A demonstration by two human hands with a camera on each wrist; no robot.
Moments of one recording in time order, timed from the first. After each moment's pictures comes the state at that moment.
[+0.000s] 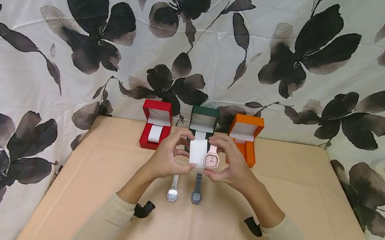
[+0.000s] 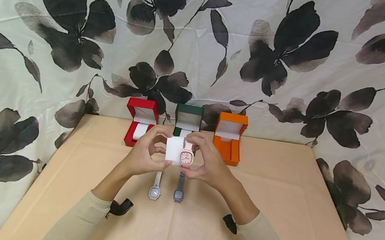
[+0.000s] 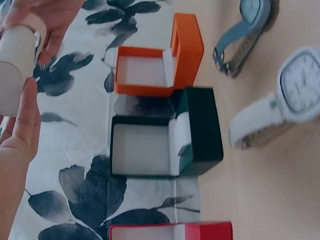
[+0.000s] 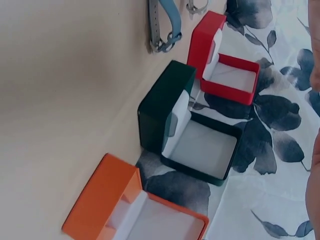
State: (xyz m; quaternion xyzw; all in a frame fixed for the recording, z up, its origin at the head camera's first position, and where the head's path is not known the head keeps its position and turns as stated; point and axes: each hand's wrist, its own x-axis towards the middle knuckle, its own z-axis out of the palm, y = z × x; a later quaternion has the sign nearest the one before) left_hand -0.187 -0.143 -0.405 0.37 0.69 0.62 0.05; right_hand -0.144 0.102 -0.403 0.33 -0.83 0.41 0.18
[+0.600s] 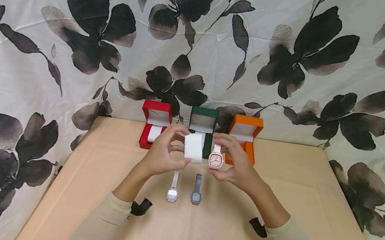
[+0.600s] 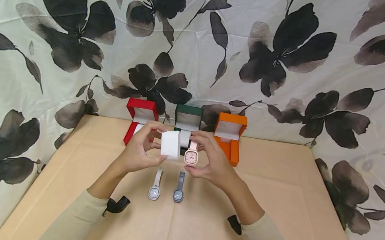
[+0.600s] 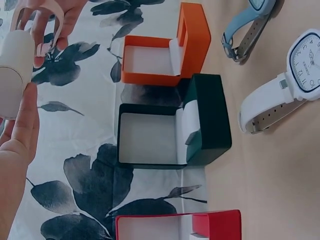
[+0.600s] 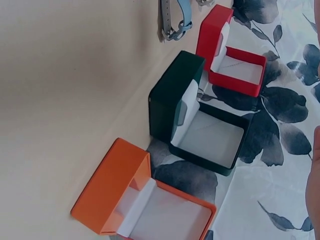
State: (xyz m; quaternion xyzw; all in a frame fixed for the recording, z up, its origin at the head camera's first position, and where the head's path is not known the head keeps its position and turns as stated) left_hand -0.191 -0.152 -0.396 0.35 0.70 0.62 0.02; right_hand -0.144 0.116 -0.405 0.30 -0.84 0.42 0.17
